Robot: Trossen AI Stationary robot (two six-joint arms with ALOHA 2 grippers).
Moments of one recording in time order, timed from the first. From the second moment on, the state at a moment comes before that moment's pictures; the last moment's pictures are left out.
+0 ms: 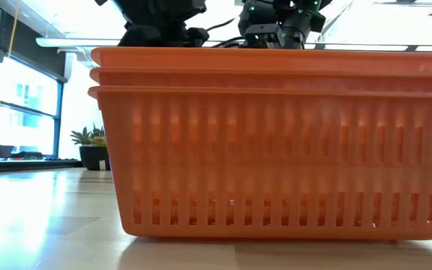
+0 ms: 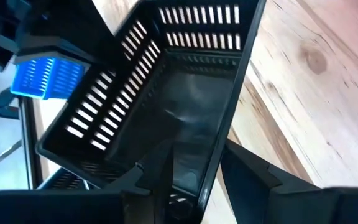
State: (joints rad) left arm 0.06 1.56 1.10 -0.39 -0.19 0.56; right arm -0.22 1.69 1.32 -0.76 -0.30 0.39
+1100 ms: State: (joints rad) left arm 0.06 1.56 1.09 -0.45 -0.23 0.52; right arm -0.21 1.71 1.46 -0.84 -0.17 0.29
